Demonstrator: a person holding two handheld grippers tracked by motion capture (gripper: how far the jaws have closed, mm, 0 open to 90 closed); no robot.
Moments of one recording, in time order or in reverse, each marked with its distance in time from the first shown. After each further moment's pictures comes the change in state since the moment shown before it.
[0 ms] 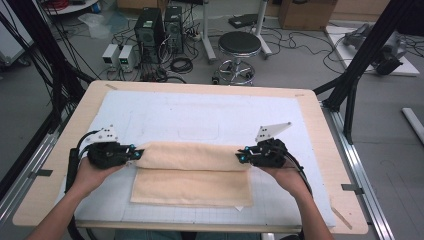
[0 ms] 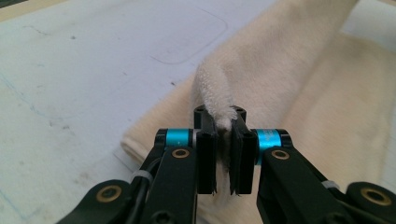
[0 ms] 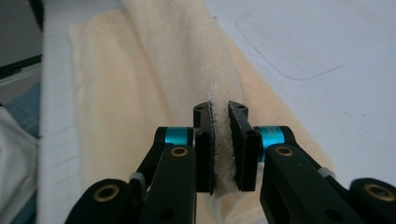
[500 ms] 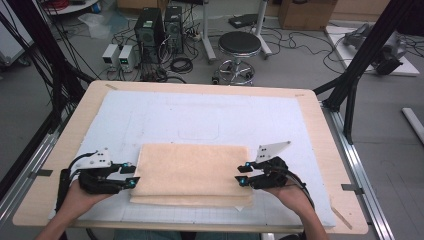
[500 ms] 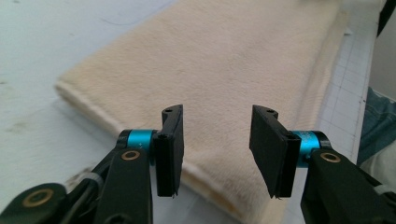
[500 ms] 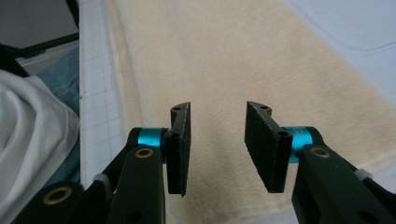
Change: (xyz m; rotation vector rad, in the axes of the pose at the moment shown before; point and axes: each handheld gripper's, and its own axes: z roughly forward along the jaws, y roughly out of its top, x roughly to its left) left arm -0.030 -0.028 0.000 0.051 -0.073 0.024; right arm 0.027 -0.031 0.010 0.045 0.072 -0.034
